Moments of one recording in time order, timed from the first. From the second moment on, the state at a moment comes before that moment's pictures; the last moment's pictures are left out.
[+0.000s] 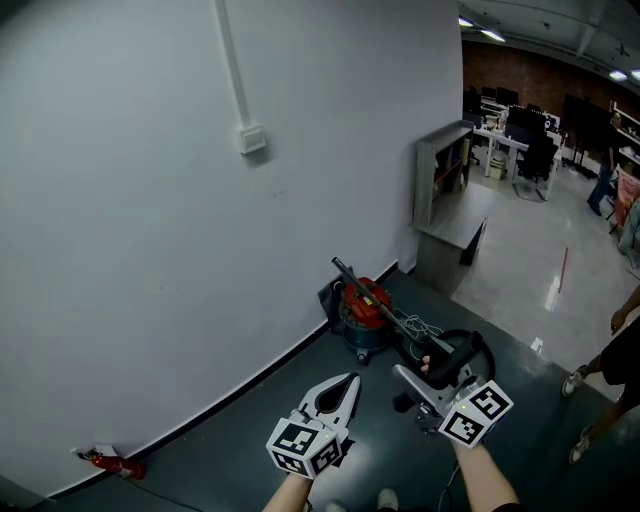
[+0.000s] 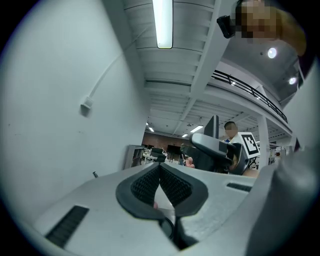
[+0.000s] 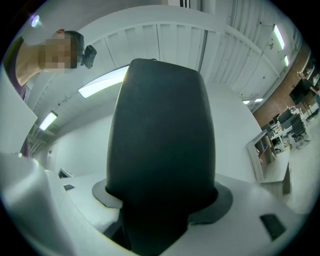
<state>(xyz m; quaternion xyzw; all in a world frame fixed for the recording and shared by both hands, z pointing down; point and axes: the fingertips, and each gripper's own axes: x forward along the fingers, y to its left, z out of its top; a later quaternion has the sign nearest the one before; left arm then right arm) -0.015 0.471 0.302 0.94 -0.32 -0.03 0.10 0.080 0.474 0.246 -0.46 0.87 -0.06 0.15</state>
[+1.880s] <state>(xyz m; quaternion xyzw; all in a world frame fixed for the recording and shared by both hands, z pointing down) -0.011 0.253 0.324 0.94 -0.31 -0.01 0.11 0.075 0.261 0.284 -0.47 0.87 -0.10 0.14</state>
